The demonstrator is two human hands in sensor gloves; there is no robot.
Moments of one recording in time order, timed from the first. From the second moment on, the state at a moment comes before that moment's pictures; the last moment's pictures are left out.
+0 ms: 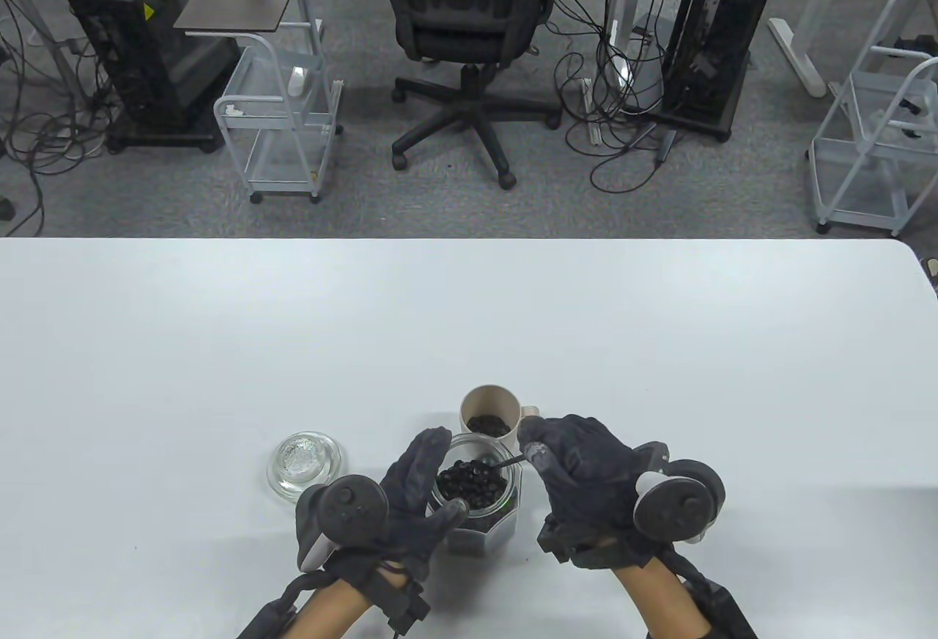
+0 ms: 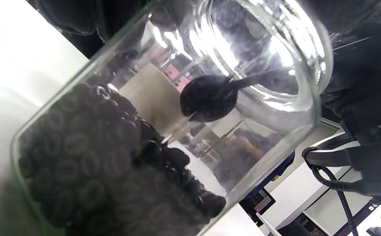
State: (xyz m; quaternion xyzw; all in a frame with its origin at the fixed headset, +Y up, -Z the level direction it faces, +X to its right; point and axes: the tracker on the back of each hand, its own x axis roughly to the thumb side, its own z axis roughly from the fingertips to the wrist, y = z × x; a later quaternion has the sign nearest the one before) left_hand -0.151 -0.742 -0.259 -0.01 -0.23 0.40 0.89; right_hand 0.122 -0.641 -0.255 0.32 -0.26 0.80 0.44
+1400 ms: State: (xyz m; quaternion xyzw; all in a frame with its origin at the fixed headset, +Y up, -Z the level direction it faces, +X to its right) left_hand -0.151 -0.742 -0.259 -0.01 -0.23 0.40 0.89; right_hand 0.140 -0.716 -0.290 0.01 0.02 0.72 0.70
